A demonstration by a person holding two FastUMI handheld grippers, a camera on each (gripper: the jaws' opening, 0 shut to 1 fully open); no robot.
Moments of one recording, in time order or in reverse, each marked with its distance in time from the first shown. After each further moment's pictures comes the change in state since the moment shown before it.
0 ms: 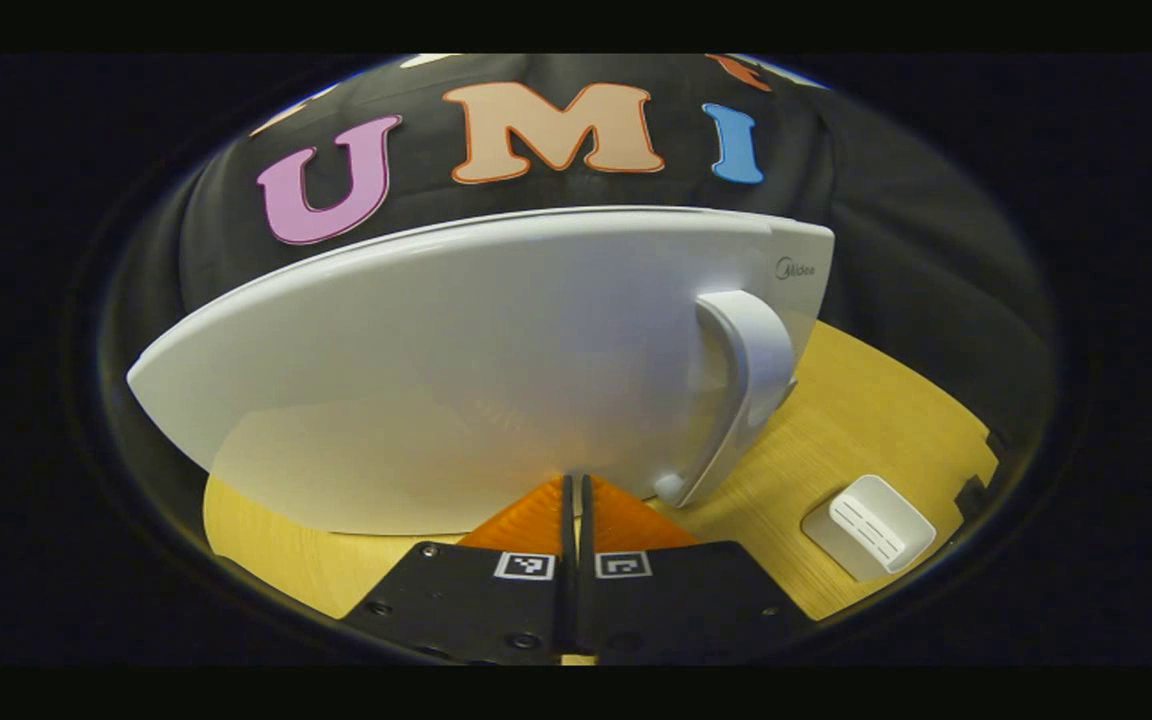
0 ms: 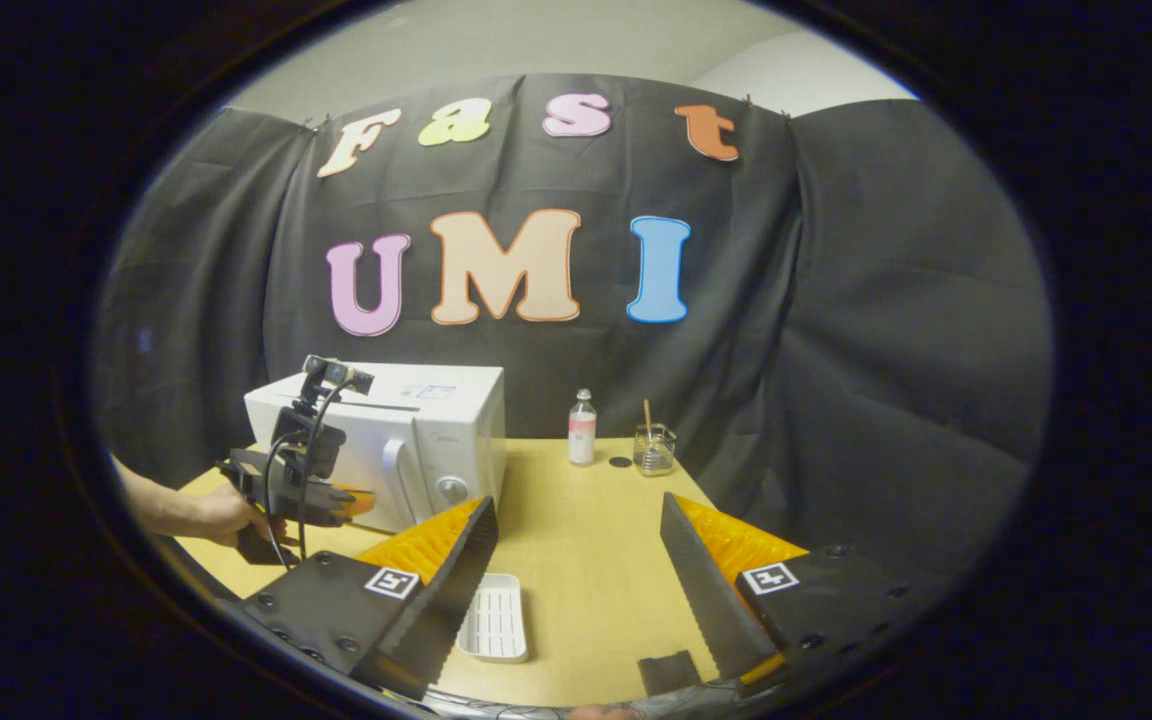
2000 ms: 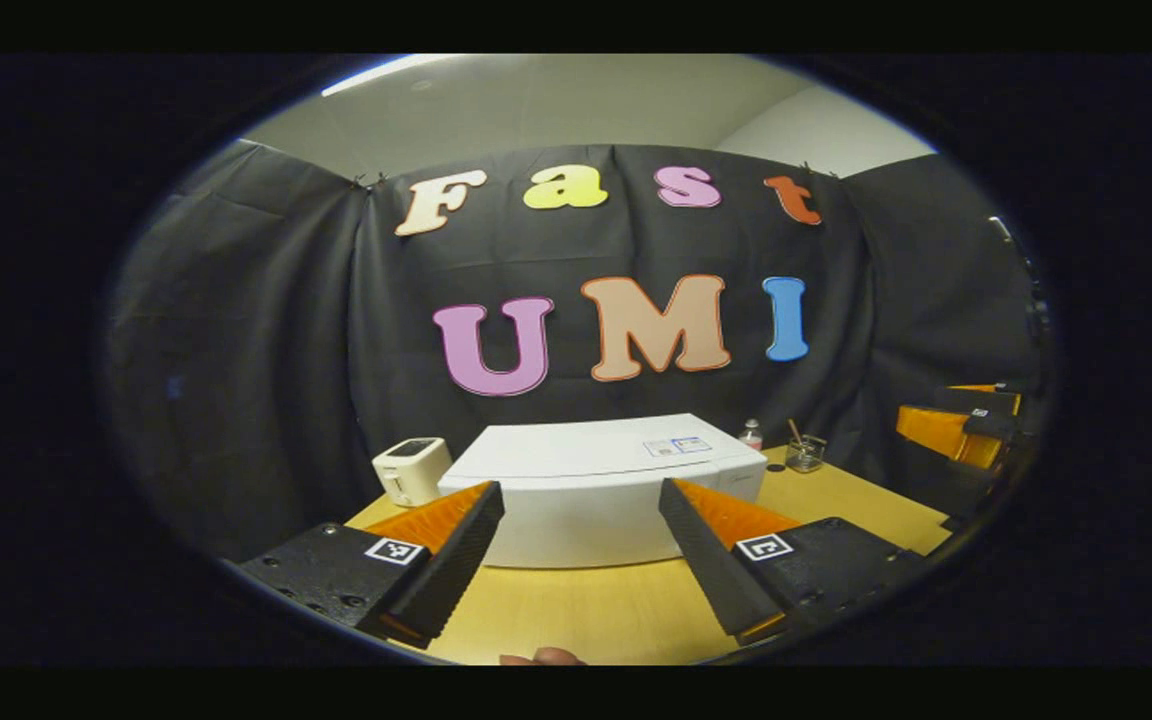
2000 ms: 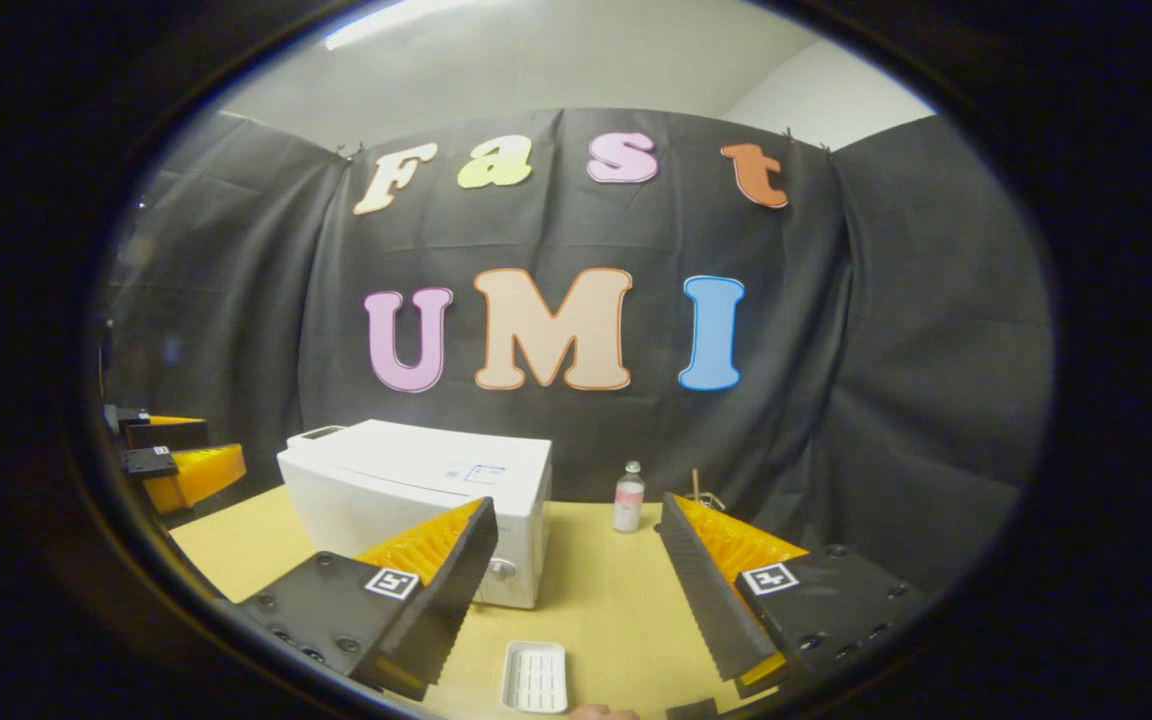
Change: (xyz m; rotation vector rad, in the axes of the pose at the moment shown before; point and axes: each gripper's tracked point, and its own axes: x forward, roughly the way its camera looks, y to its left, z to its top) left arm -0.278 0.045 0.116 -0.073 -0.533 0.290; right arm 0.033 0.057 0.089 -0.012 -0.146 0.119
